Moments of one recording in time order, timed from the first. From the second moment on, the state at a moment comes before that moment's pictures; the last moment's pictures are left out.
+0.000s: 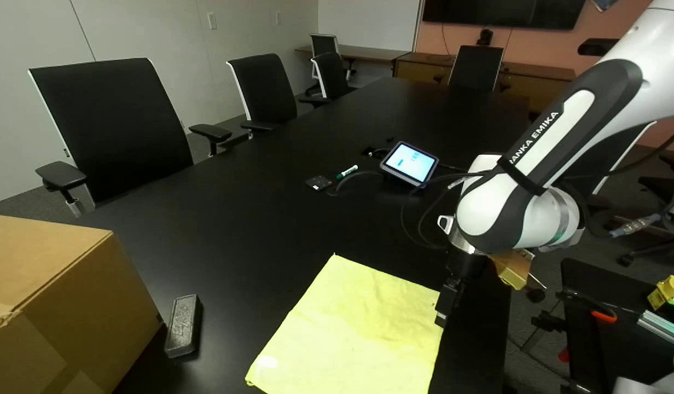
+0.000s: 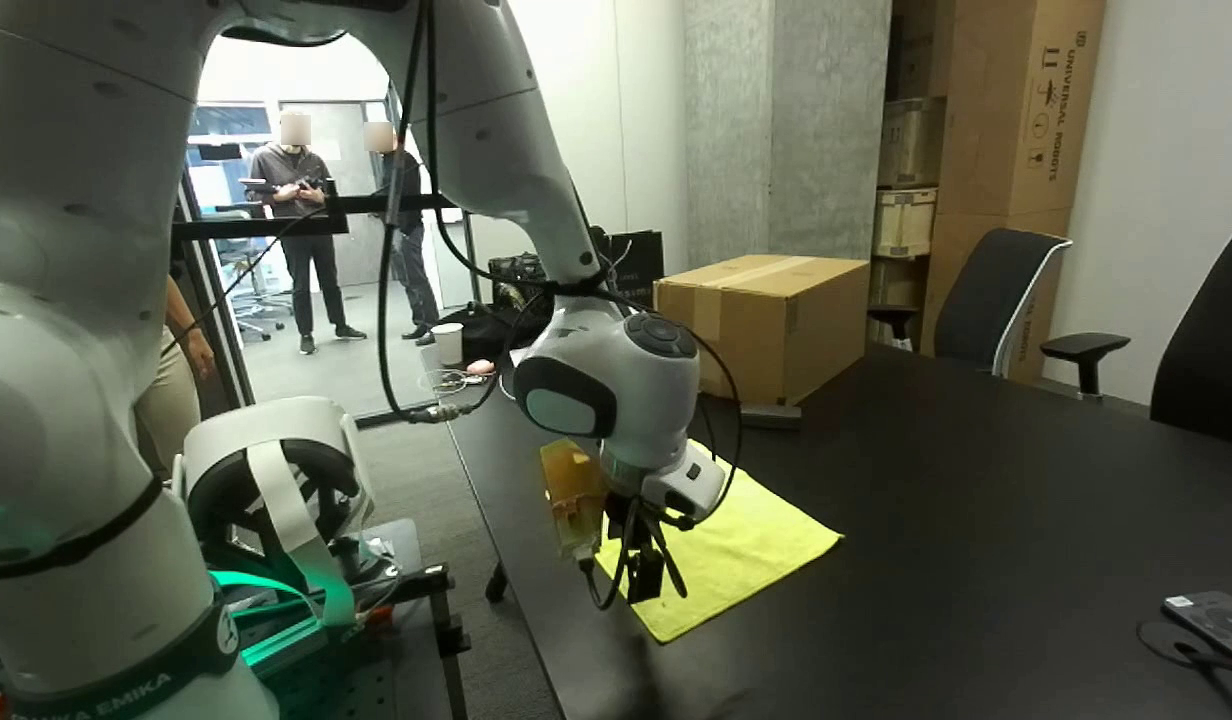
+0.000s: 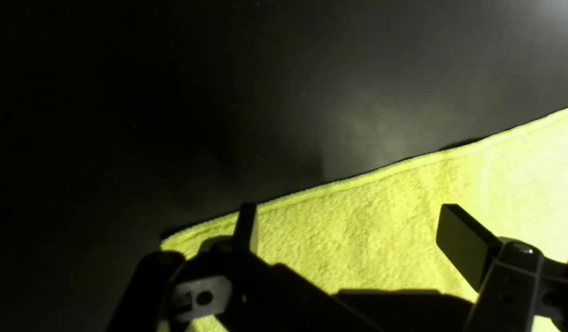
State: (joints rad) arm 0.09 0.40 0.07 -2.49 0.83 2.80 -0.55
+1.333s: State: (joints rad) arm 0.22 0.55 -0.03 -2.45 0.82 3.04 -0.32
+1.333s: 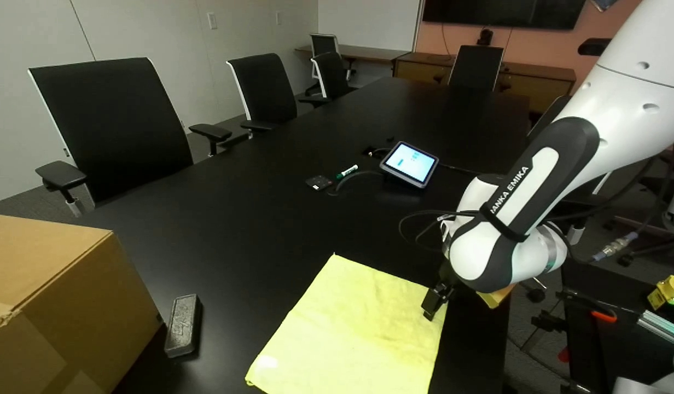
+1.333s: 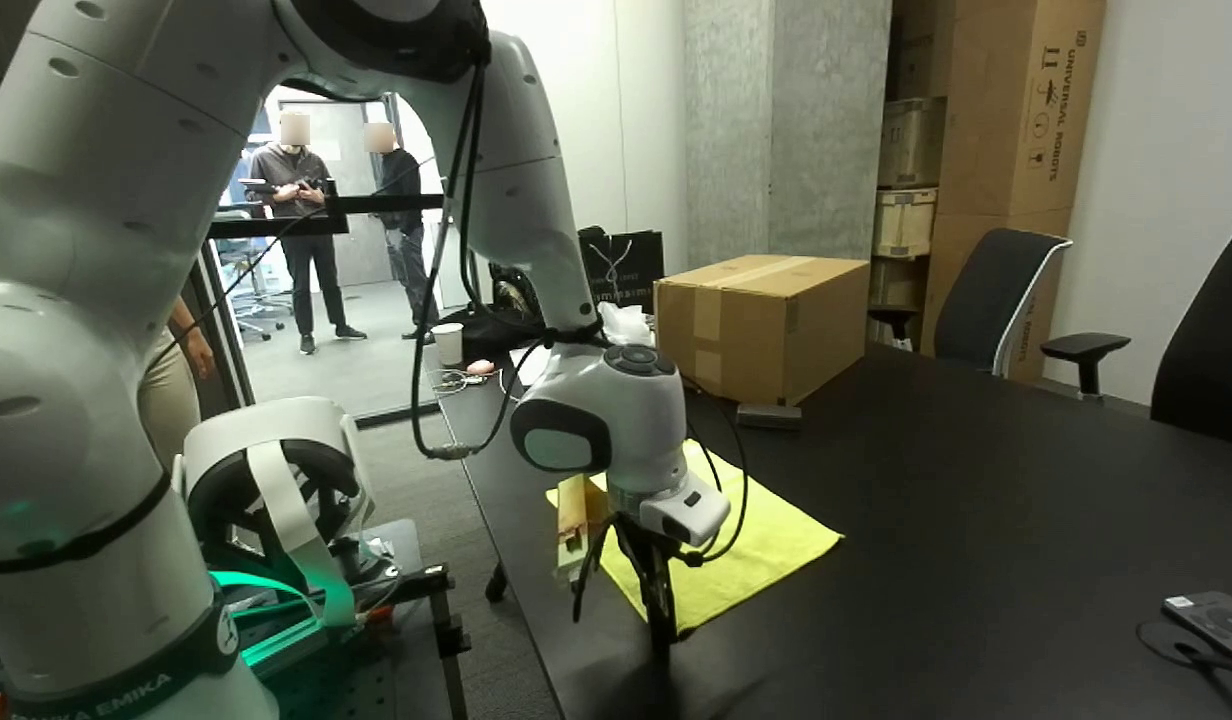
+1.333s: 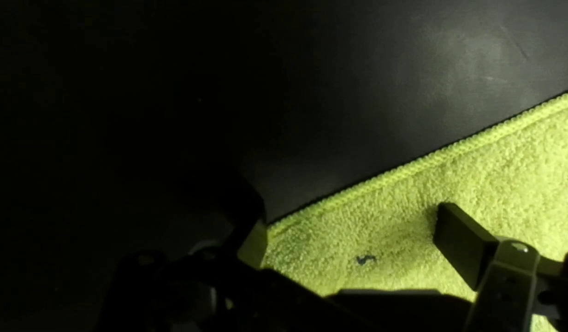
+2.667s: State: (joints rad) arm 0.12 0.47 0.02 -2.35 0.49 2.87 -0.26
